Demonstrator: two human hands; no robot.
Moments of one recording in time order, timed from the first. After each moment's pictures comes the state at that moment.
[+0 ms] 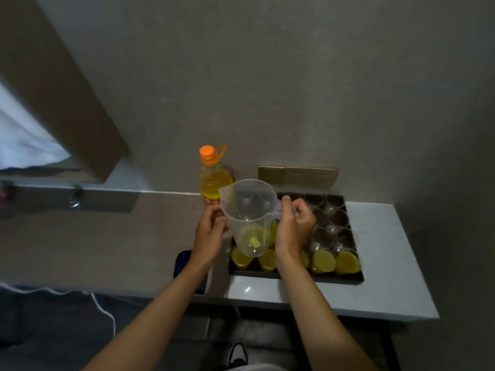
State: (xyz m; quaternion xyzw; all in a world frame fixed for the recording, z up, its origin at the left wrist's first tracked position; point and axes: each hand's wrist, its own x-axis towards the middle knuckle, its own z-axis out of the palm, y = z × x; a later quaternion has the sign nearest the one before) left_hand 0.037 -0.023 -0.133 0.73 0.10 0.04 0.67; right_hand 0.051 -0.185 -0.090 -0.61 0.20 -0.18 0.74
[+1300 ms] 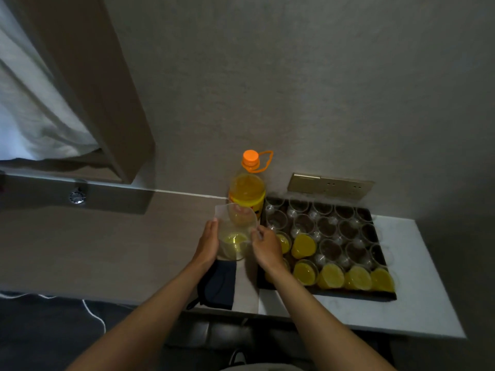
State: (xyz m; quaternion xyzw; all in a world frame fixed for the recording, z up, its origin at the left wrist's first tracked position) left_hand 0.091 0.108 -0.238 0.70 0.22 -0.06 0.67; right_hand 0.086 -0.055 -0.192 -0.84 0.08 0.12 0.52
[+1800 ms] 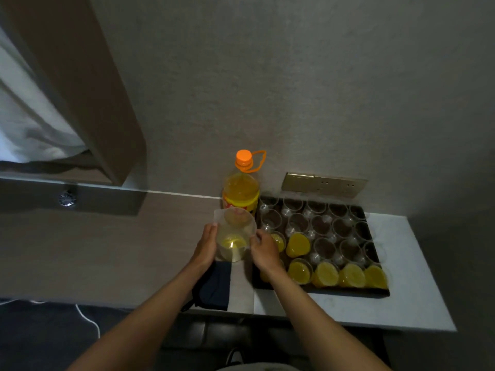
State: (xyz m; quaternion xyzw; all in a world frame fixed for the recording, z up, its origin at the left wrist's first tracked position) left_hand 0.091 0.101 -0.250 0.71 0.20 -0.09 0.67; right_hand 0.084 -0.065 -0.211 -0.83 0.12 0.17 0.52
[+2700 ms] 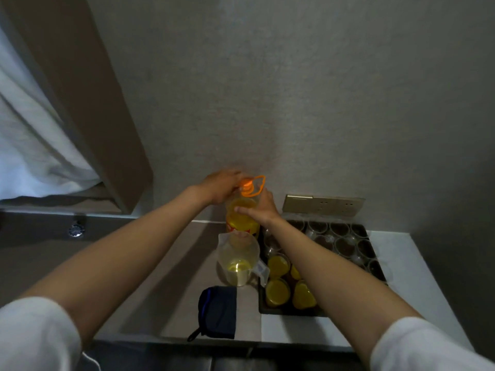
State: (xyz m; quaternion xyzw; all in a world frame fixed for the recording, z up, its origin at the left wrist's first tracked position) left_hand 0.246 0.121 -0.062 0.95 -0.31 -0.01 0.09; right_hand 0.240 -0.049 -0.164 -0.88 0.04 0.07 0.47
